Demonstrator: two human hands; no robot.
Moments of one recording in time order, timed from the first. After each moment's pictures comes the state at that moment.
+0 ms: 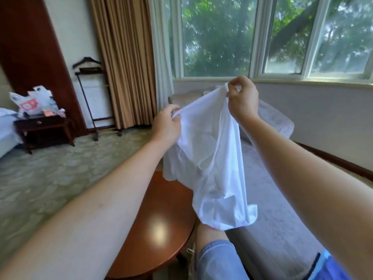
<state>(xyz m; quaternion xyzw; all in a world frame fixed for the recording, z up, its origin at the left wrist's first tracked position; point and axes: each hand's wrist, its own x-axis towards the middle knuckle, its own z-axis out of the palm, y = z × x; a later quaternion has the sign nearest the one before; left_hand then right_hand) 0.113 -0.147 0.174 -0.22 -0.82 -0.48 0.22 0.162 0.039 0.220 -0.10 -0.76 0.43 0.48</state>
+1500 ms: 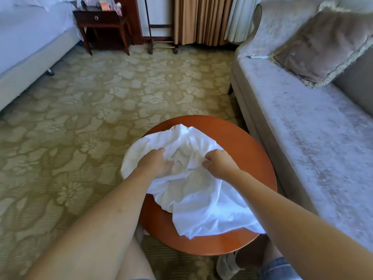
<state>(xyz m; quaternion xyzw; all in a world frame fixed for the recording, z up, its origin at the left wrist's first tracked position) -0.017 -0.399 -0.116 0.05 -0.97 -0.18 -0.17 -0.009 -0.181 -0.094 0.02 -0.96 0.22 -0.15</state>
